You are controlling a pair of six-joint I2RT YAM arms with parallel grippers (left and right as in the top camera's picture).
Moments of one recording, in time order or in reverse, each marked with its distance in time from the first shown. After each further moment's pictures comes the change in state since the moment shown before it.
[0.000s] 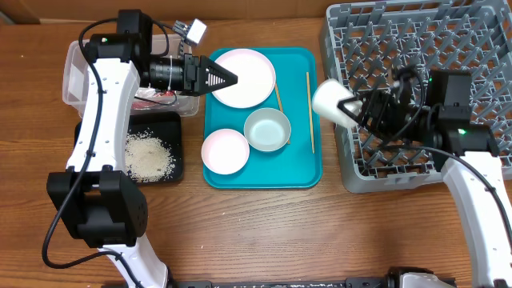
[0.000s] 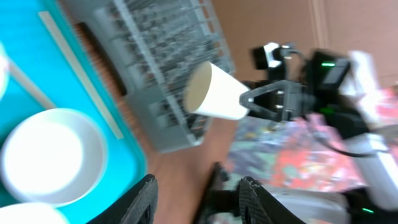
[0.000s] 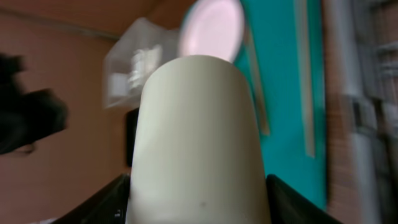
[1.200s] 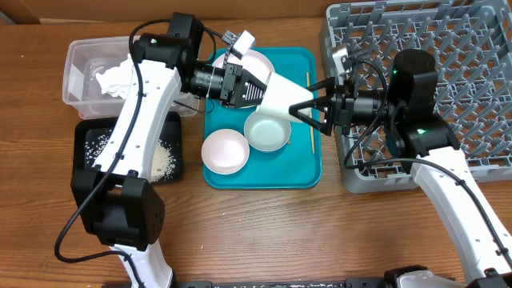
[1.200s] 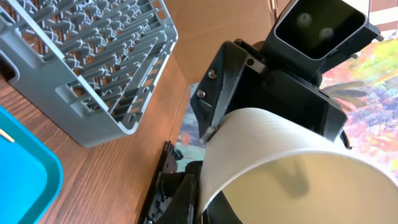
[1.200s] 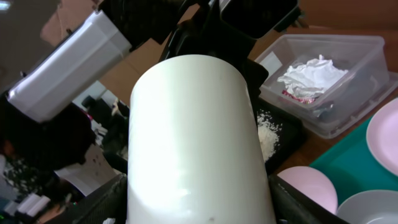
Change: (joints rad) left arm -0.198 0.000 0.000 -0.023 0.152 -0.033; right arm 0.225 0.053 -0.021 0.660 -0.498 -0.091
